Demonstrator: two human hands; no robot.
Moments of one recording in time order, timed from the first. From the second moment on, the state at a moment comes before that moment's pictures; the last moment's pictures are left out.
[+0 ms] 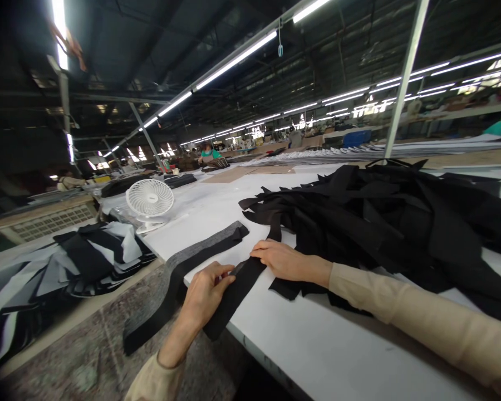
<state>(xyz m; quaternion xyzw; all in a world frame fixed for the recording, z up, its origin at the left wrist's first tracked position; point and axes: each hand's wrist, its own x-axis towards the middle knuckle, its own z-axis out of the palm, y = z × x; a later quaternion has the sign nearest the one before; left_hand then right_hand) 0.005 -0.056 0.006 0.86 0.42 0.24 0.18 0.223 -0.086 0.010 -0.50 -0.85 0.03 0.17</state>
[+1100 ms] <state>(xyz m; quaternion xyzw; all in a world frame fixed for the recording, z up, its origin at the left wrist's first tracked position) -0.012 -0.060 -0.009 0.89 0.37 0.26 0.05 0.215 -0.089 0.019 -0.47 -0.88 -0.02 0.09</state>
